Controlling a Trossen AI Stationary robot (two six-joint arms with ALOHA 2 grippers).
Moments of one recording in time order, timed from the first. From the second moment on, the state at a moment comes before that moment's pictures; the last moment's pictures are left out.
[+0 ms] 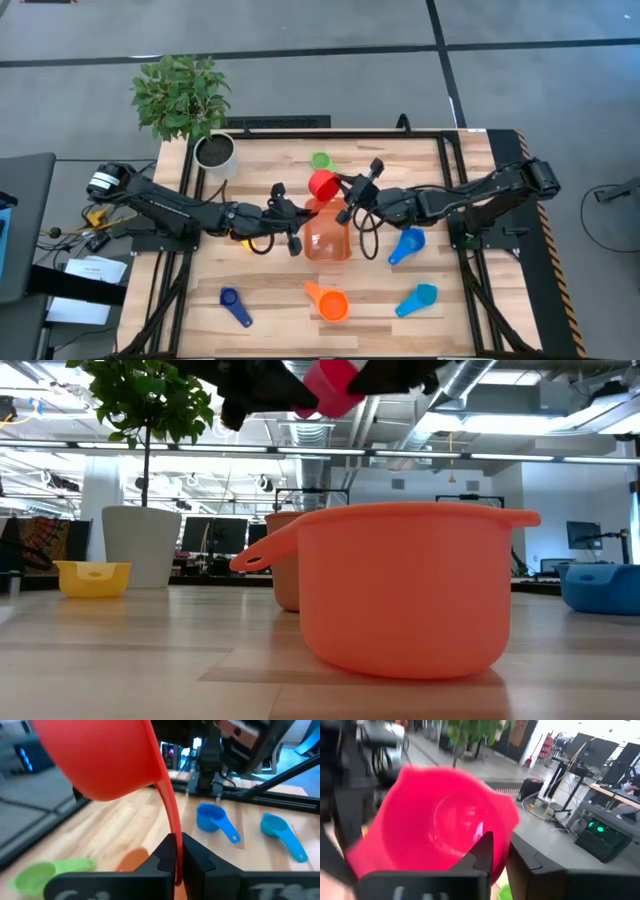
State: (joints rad) left arm -0.22 1.37 0.78 0.45 -0.58 -0.11; right arm 0.18 1.43 0.97 0.27 0.81 -0.11
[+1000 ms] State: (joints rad) left arm -0.16 1.26 1.04 -0.17 -0.10 -0.54; right arm 0.28 1.38 1.09 0.08 0.71 -0.67
